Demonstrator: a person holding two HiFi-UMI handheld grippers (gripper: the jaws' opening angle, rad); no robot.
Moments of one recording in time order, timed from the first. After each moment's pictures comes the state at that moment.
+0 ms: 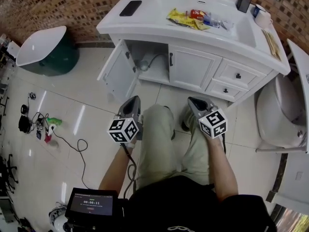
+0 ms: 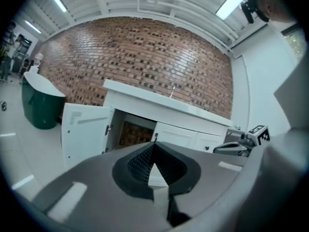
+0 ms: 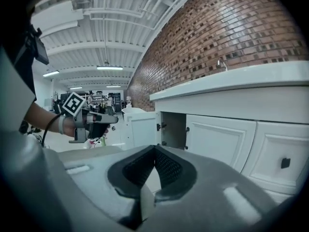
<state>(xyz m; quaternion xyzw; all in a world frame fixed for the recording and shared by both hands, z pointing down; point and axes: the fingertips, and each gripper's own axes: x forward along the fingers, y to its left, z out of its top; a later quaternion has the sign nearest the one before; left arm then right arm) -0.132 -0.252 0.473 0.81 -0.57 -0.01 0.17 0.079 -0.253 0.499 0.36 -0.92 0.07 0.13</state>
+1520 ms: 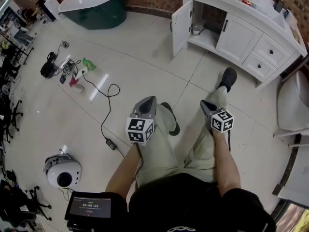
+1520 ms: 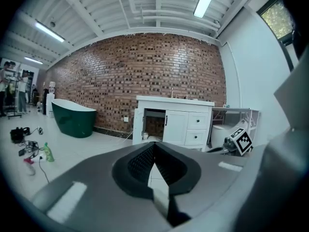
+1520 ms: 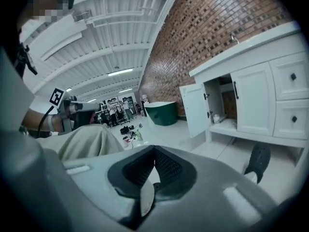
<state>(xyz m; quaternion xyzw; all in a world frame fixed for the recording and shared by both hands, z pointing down) -0.295 0.174 0.501 0.77 -0.62 0.07 0.12 -0.092 0.097 0.624 0.27 -0.94 0.17 0.12</state>
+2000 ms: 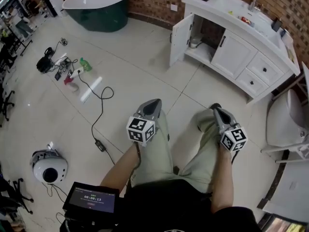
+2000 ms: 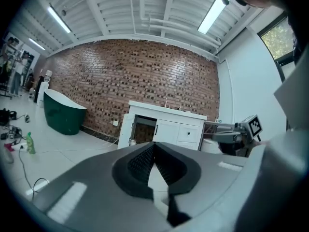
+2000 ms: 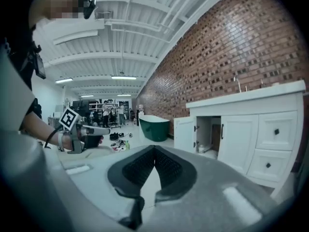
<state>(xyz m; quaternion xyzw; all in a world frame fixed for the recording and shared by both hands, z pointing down) -0.256 0.151 0.481 0.80 -0.59 0.00 0.13 -0.015 0.106 0.480 0.33 -0.94 0.07 0.07</state>
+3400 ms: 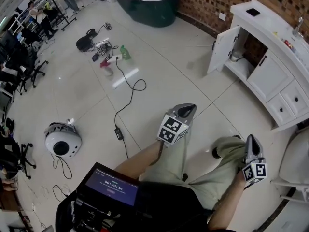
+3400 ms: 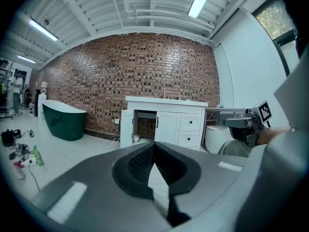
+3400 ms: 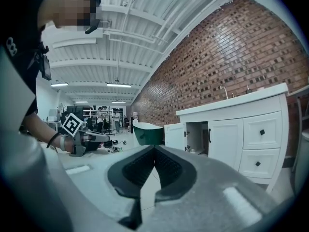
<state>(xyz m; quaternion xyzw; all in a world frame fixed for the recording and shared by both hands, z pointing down) -0.228 0.142 0.494 0.79 -0.60 0.07 0.11 0.050 0.112 0.475 0.36 -0.93 0.06 0.03</state>
